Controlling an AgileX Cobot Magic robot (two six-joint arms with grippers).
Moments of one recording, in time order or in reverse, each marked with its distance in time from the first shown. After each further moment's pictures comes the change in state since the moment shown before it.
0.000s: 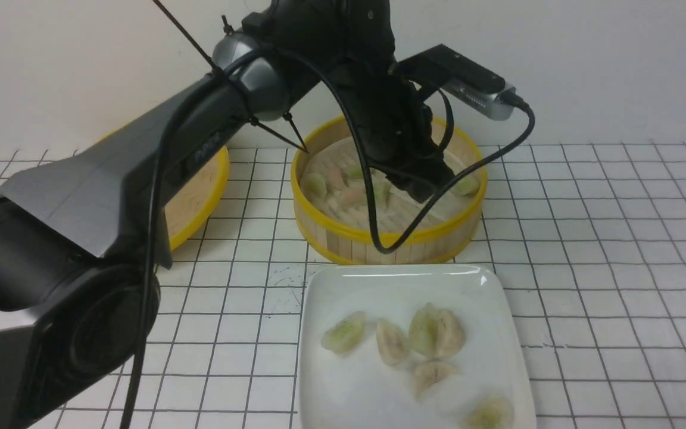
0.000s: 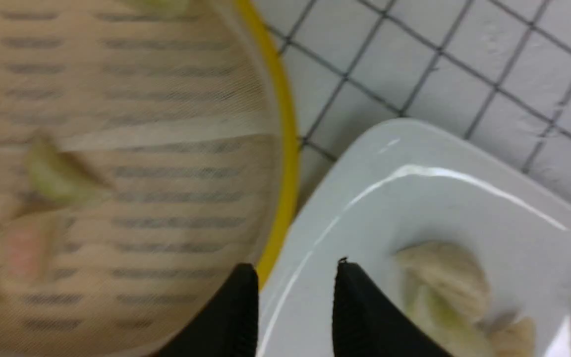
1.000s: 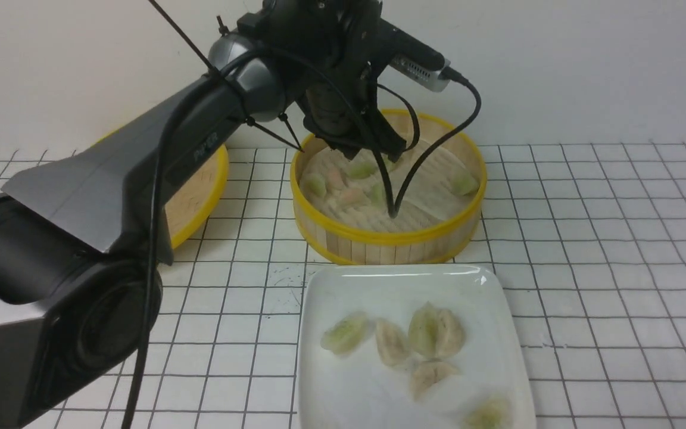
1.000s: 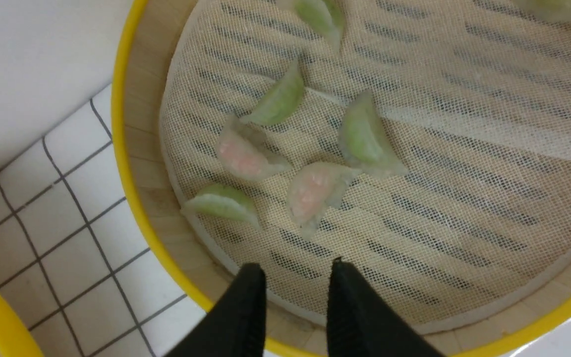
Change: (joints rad) right arm 0.000 0.000 0.000 0.000 0.000 0.000; left arm 0.022 0.034 -0.001 0.376 -0.086 -0.342
